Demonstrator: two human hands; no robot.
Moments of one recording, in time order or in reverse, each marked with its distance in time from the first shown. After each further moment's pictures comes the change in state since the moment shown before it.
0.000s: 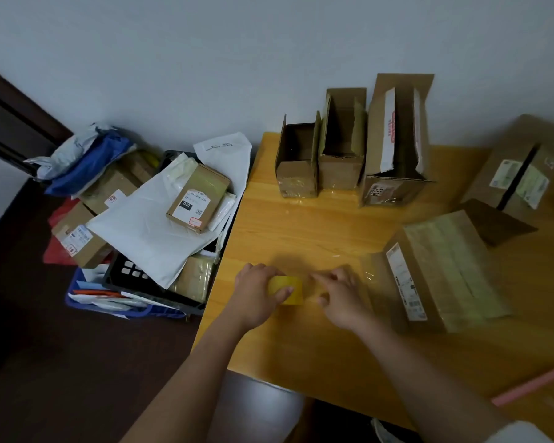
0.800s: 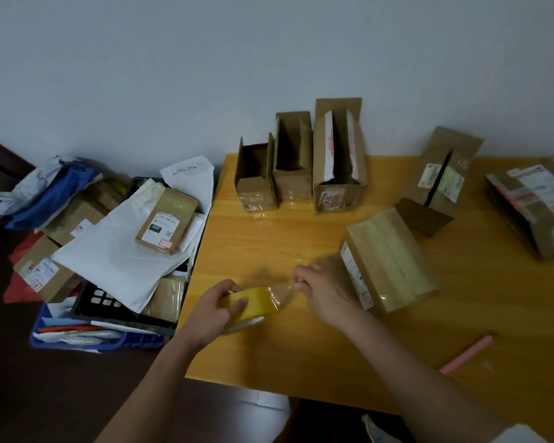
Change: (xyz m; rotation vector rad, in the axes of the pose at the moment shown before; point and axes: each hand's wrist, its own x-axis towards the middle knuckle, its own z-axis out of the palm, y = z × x) left_hand -0.032 0.008 -0.019 -0.478 -0.104 -0.091; right_hand -0.052 0.002 -0.055 0.068 0.191 -0.335
